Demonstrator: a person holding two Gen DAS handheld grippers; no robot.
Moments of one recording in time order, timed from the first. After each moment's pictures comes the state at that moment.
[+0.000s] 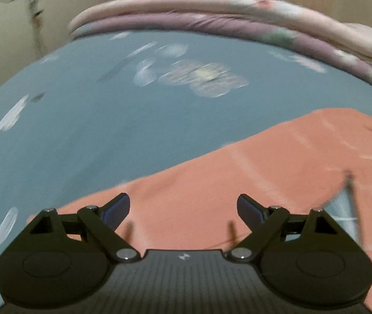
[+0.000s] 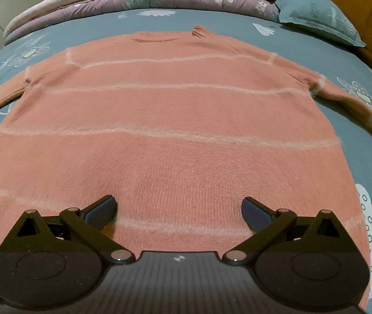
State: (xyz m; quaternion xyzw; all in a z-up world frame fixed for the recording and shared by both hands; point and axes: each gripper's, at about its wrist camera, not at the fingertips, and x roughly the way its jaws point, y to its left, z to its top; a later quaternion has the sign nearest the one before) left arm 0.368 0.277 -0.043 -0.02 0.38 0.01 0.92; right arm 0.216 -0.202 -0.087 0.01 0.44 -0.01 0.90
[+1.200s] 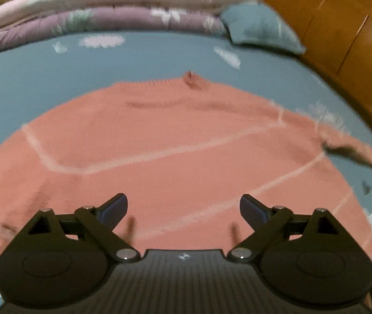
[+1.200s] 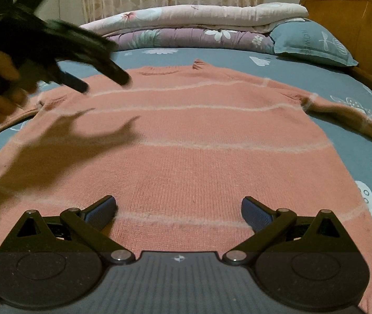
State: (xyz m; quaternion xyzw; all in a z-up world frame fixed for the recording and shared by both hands) left arm 0.418 -0.032 -0.065 0.03 0.43 -0.25 0.86; right arm 0.180 -0.212 -0.103 0.03 0.33 0.01 0.94
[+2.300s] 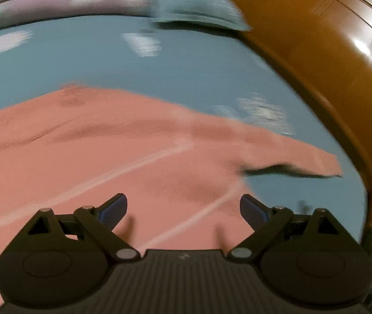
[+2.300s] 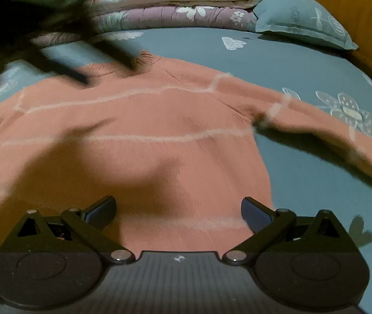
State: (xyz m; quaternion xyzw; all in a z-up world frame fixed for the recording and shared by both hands) left arm 0.459 -0.200 -0.030 0.02 0.46 -0.42 0.78; right arm 0.276 -0.322 -0.092 0.04 0.39 0.01 0.92
